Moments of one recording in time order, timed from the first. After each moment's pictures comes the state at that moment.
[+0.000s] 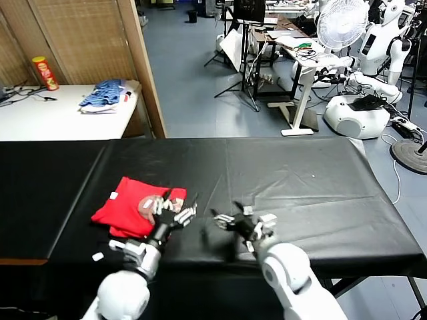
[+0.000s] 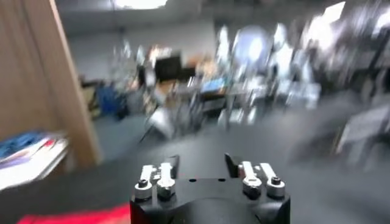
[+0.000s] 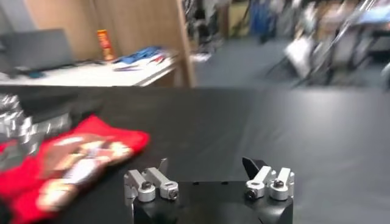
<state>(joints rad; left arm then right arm) 1.34 -1.17 -0.29 -2.10 -0.33 0.09 -0.07 -1.07 1.33 0.12 1.91 0.56 -0.62 0.04</state>
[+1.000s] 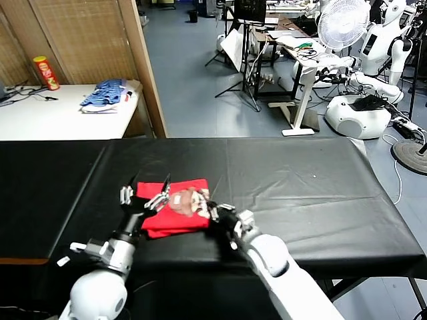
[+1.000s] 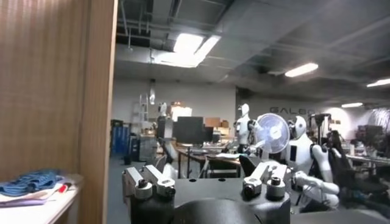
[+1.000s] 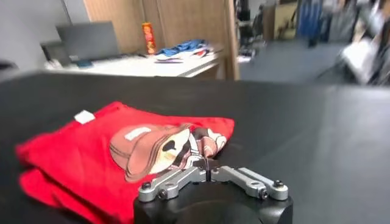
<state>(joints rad) 1.42 -1.16 -0.43 -2.15 -0.36 0.01 -0.11 -1.00 1.25 0.05 1.70 0.23 -0.30 -0.11</state>
